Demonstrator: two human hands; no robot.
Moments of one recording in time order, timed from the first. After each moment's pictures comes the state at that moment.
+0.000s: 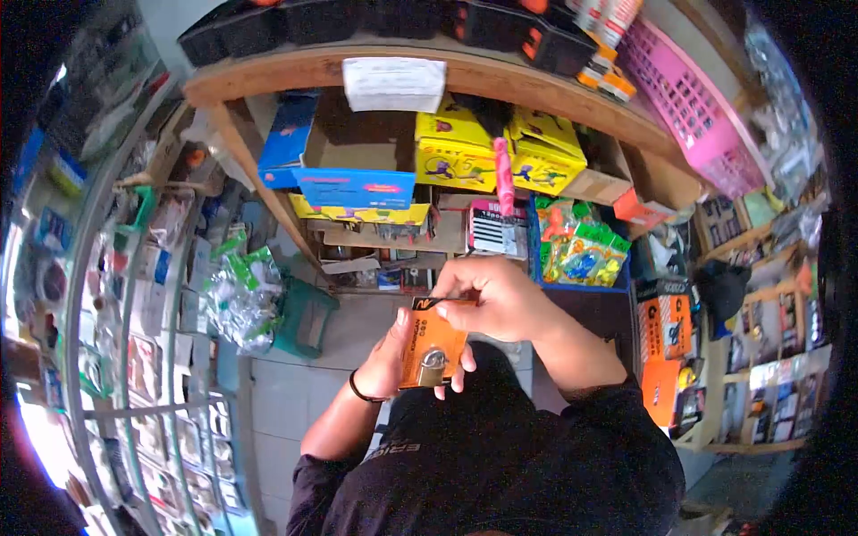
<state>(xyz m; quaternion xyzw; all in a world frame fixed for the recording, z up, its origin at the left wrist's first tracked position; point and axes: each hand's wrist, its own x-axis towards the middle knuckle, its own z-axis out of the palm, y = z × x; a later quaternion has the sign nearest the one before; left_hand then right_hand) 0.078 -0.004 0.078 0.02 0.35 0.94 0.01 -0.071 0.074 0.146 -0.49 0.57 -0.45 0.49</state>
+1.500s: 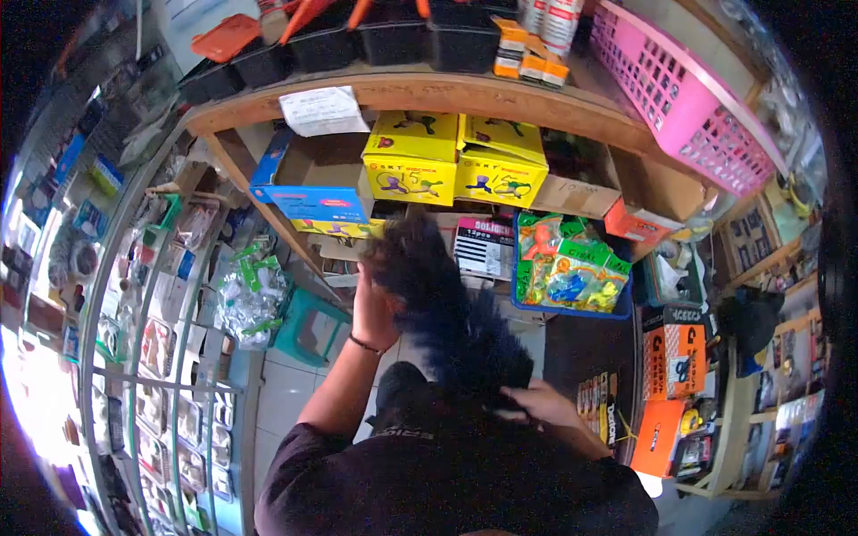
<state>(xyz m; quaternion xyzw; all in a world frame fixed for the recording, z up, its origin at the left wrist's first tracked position) -0.040 0.029 0.022 -0.12 0.21 0.94 -0.24 -0.140 0.287 0.041 -0.17 0.52 -0.49 0.68</state>
